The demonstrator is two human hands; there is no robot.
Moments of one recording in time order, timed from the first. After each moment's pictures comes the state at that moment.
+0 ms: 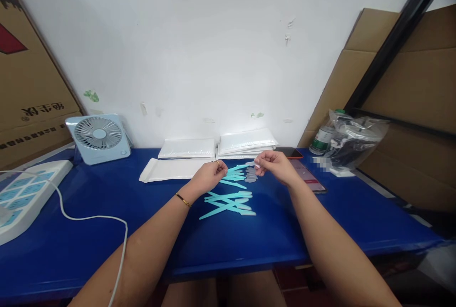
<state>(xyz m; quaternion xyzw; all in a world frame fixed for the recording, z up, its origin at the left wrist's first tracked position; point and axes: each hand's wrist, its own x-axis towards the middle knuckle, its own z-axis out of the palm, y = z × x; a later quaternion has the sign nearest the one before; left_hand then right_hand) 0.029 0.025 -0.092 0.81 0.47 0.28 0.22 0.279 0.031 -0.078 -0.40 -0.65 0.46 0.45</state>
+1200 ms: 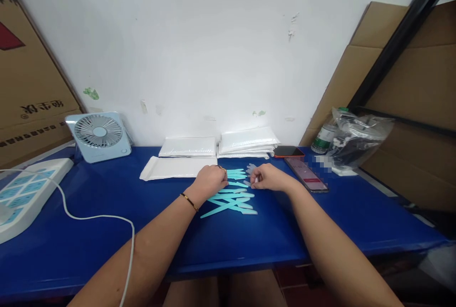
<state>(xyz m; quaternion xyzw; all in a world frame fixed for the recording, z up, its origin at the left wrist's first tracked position) 0.038 0.022 -0.097 0.87 0.48 0.10 0.01 0.273 0.031 -0.088 -0.49 -0.83 0.24 0.10</state>
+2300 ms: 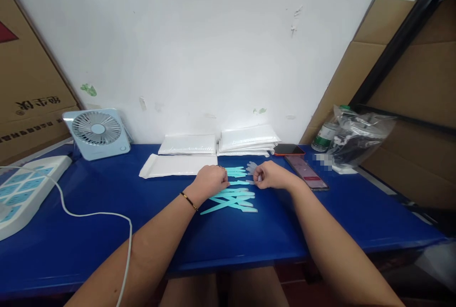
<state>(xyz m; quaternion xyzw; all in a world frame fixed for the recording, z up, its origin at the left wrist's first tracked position) 0.039 0.014 -0.095 0.86 0.50 0.11 0.06 0.281 0.032 -0.090 -0.49 -0.84 0.22 0.10</state>
